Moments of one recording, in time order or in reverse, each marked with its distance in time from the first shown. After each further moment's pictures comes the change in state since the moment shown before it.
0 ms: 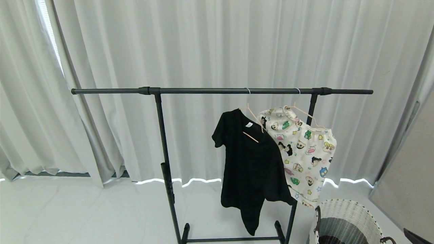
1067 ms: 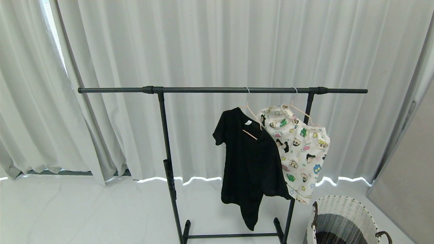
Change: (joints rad) left arm 0.001 -0.226 0.000 0.000 -0.087 -0.099; right arm 0.035 -0.242 0.194 0.016 -0.254 -0.036
